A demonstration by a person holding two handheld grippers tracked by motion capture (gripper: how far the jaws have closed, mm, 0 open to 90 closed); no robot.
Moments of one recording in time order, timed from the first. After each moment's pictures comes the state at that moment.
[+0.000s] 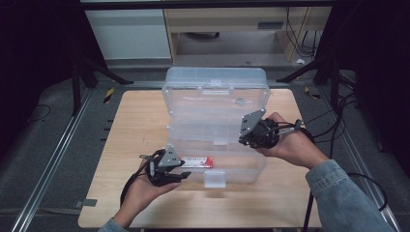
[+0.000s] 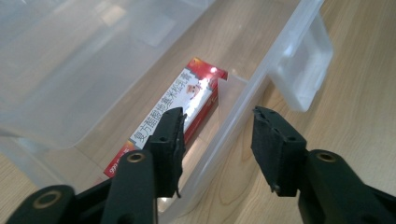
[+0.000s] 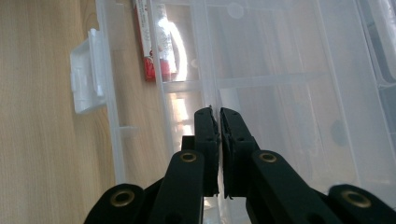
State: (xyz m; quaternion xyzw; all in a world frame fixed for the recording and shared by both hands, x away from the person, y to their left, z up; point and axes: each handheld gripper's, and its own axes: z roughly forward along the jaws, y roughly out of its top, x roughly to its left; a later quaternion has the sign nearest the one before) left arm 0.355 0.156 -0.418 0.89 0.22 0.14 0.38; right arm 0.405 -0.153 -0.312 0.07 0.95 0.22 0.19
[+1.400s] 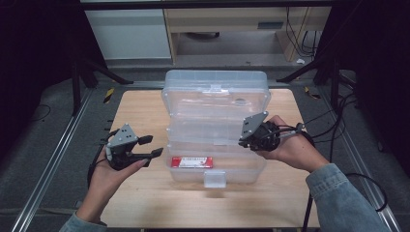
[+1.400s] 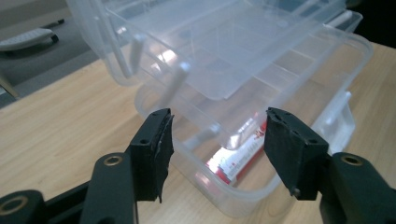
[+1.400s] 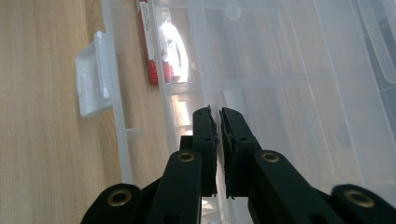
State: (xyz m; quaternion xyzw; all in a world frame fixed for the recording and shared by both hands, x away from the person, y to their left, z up) left arm 0.364 0.235 -0.352 0.81 0.30 0.20 0.47; right arm 0.401 -0.156 -0.318 0.07 0.95 0.24 0.18
